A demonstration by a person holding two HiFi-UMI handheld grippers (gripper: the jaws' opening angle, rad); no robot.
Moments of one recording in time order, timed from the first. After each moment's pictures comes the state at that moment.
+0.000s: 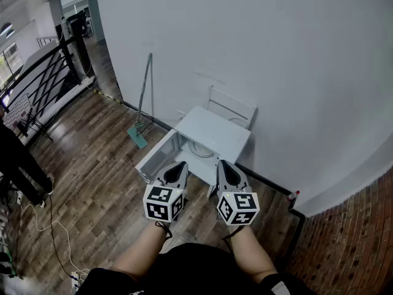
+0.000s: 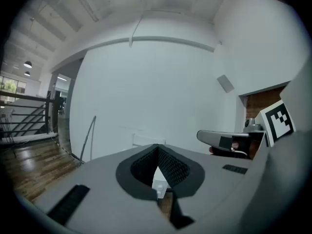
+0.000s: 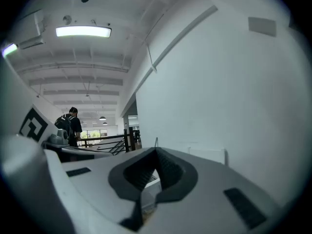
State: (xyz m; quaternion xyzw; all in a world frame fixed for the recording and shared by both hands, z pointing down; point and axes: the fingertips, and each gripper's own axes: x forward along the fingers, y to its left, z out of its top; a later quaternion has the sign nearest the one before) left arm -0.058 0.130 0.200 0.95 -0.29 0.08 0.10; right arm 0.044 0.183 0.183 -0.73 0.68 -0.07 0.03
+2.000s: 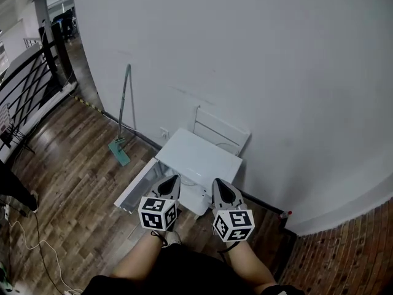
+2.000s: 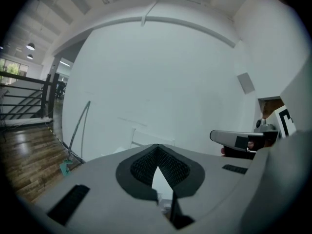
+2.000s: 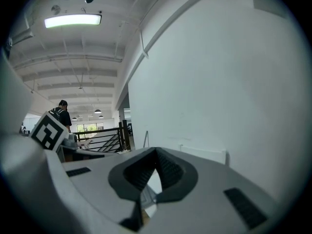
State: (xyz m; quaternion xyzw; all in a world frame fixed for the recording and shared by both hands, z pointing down) left arm 0.057 -0.027 0.259 0.94 -0.28 0.09 0.17; right arm 0.156 0.052 0.225 -0.74 0.67 -0.10 0.00
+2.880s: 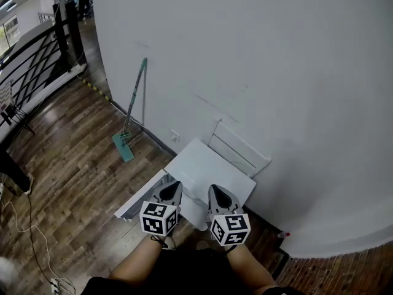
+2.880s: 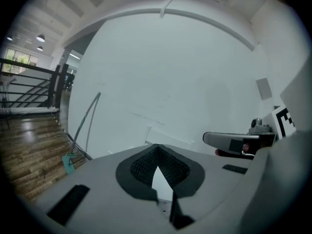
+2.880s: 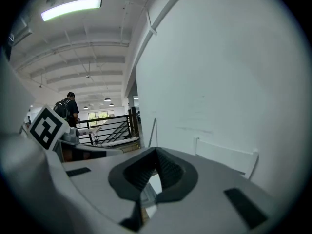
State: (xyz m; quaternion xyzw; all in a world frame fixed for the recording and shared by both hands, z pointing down) left arm 0.053 -0.138 0.296 0.92 -0.31 0.09 0.21; right arm 0.144 -0.083 0.264 -0.68 0.71 -0.13 -0.07
